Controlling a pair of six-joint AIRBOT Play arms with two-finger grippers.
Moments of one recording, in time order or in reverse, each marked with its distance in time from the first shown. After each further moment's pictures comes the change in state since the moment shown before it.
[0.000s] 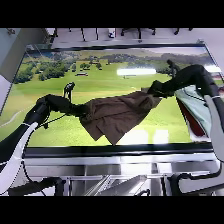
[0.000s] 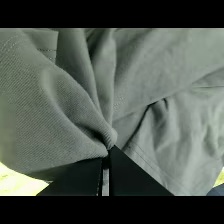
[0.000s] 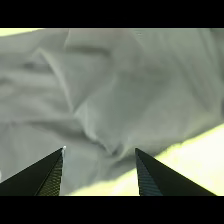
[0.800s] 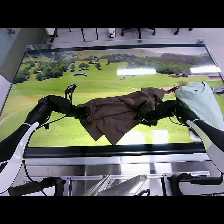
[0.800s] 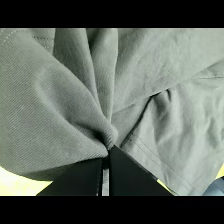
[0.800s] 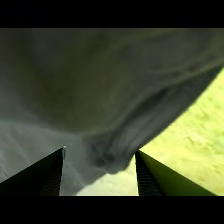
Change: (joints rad) left arm -0.003 -0.008 -0.003 0.000 0.026 -0.001; right arm 0.185 0.045 -0.566 0.186 0.430 0.068
